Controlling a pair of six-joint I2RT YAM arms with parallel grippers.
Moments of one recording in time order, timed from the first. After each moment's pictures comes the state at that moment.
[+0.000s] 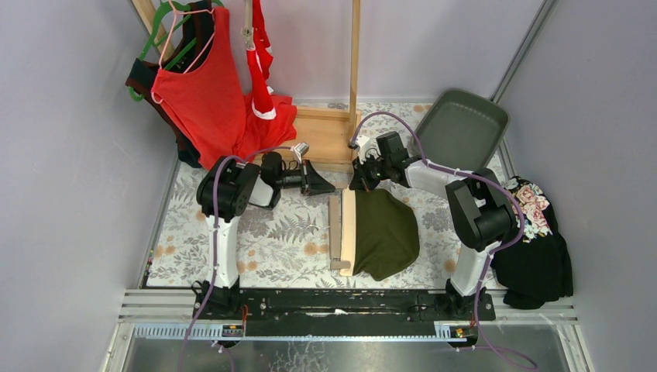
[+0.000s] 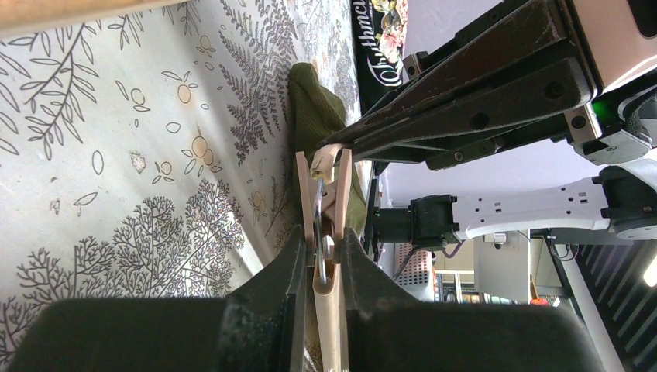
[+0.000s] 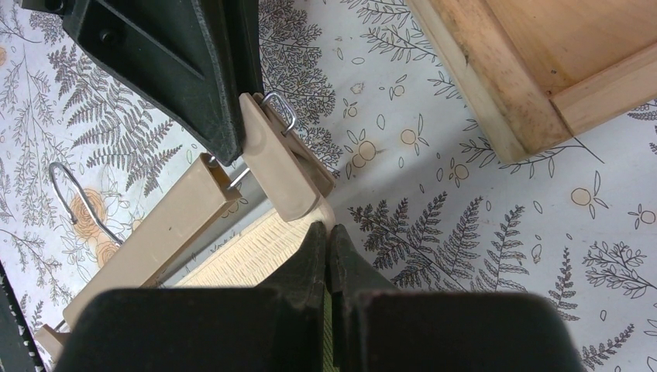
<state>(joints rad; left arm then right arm) -0.25 2.18 0.87 1.10 1.10 -1.14 0.45 1.85 1.12 -0.09 -0.59 -0.15</state>
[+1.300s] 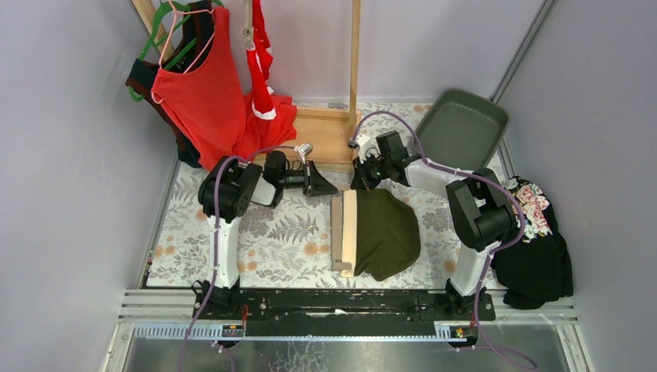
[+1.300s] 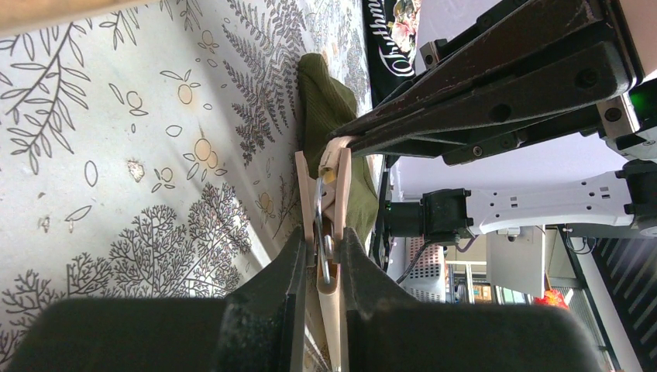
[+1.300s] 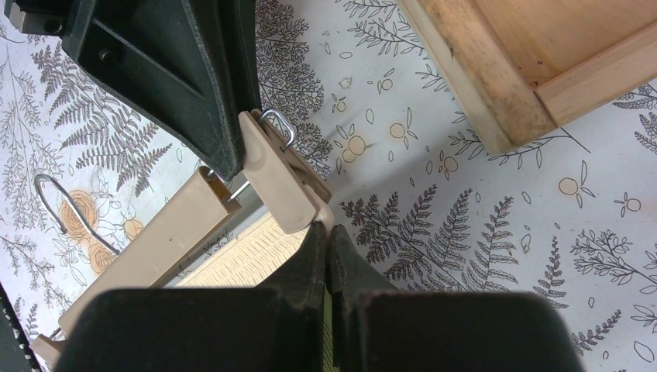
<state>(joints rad) -0.27 2.18 0.89 1.02 1.10 -1.06 0.45 1.85 1.13 -0.12 -0.56 -0.15</state>
